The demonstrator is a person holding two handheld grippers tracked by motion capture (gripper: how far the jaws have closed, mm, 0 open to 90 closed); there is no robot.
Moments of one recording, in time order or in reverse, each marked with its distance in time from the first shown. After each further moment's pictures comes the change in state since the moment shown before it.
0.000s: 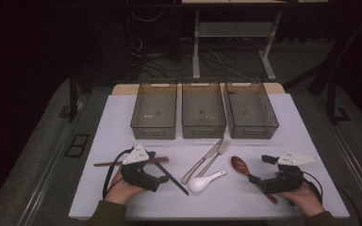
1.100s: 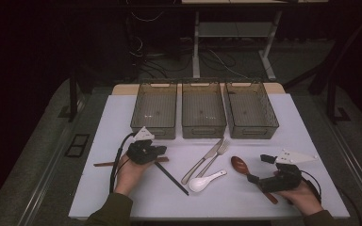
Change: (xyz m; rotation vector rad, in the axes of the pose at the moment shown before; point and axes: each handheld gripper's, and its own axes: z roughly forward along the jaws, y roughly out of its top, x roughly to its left) left arm 0.046 0.021 0.037 0.121 0.110 -0.122; right arm -0.001 0.002 0.005 0.014 -0.004 0.004
